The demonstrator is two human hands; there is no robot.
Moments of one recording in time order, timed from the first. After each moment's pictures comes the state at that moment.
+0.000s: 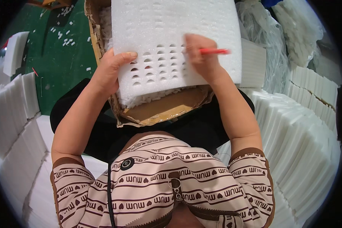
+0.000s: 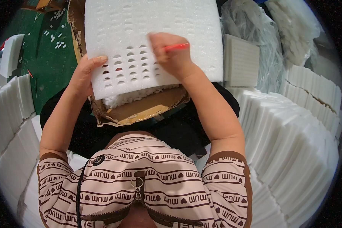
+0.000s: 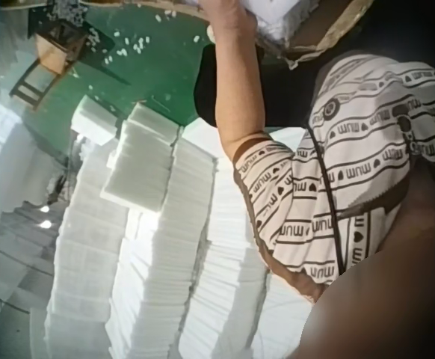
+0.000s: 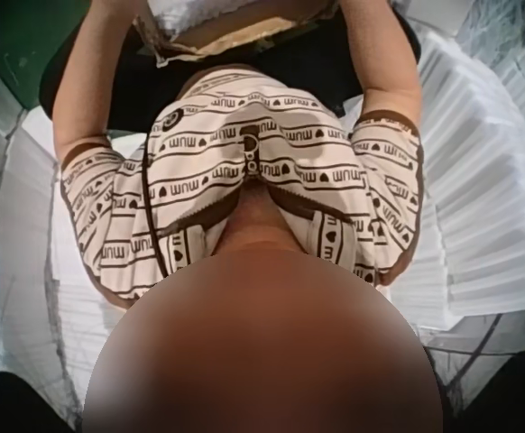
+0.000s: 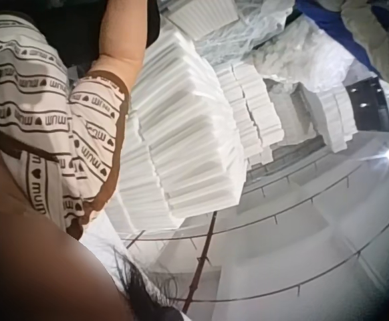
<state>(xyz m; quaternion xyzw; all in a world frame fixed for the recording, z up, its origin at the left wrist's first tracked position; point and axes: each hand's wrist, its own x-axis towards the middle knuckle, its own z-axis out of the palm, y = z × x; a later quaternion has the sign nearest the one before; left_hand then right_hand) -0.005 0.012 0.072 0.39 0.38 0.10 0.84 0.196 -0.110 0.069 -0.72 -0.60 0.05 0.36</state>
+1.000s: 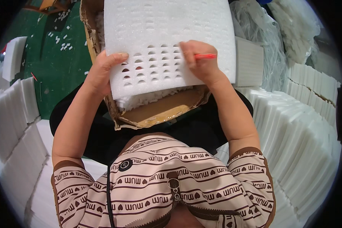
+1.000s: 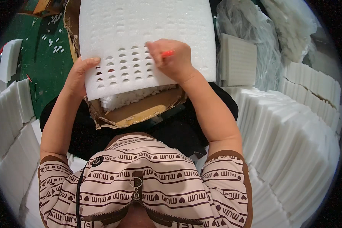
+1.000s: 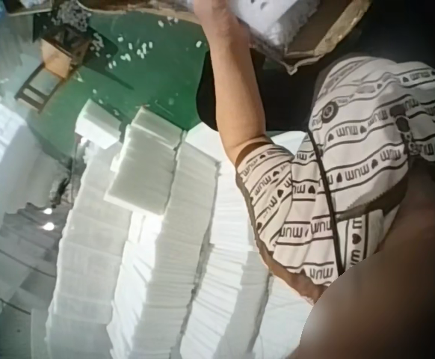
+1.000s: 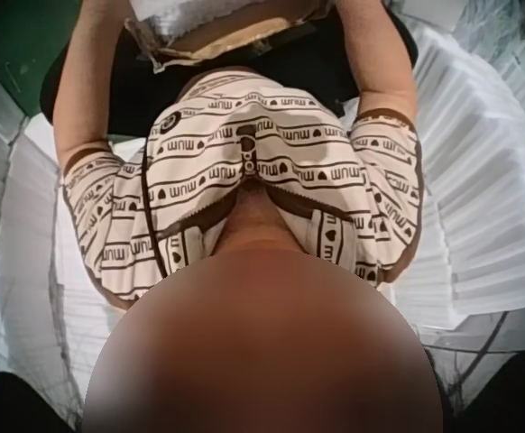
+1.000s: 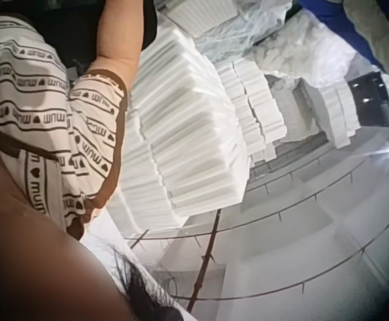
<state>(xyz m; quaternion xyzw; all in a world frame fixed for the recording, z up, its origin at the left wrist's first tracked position) -0.005 0.018 0.080 0.38 0.37 0.11 0.84 0.209 -0.134 0.067 -0.73 -0.57 0.07 0.37</state>
